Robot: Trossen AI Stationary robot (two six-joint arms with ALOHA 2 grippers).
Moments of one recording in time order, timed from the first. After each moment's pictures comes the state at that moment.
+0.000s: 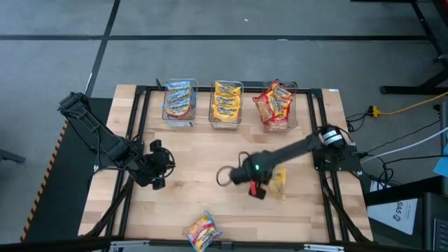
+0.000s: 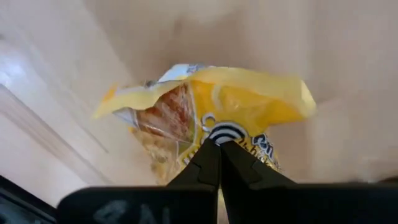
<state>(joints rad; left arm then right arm) -0.69 1.00 0.75 -0.78 -0.57 -0.77 0.32 1.99 1.62 -1.41 -0.09 0.65</state>
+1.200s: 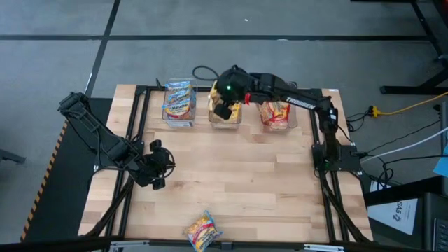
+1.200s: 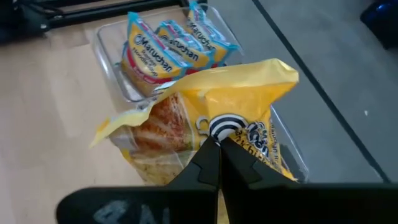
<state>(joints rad) -0.69 1.00 0.75 -0.78 -0.57 -0.77 -0.19 1.98 2.24 -1.07 0.33 0.04</state>
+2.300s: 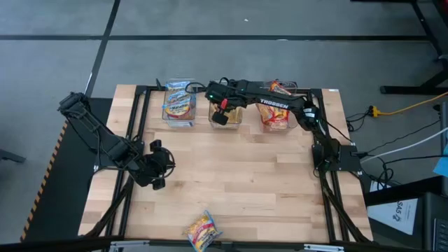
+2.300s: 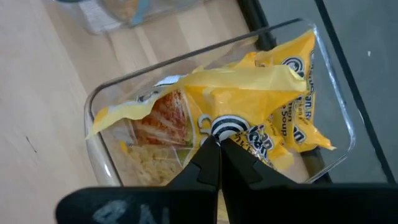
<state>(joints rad) -0.69 1.00 0.75 -0.77 -0.57 -0.77 -0.26 2.21 2.24 -1.18 0.32 0.04</state>
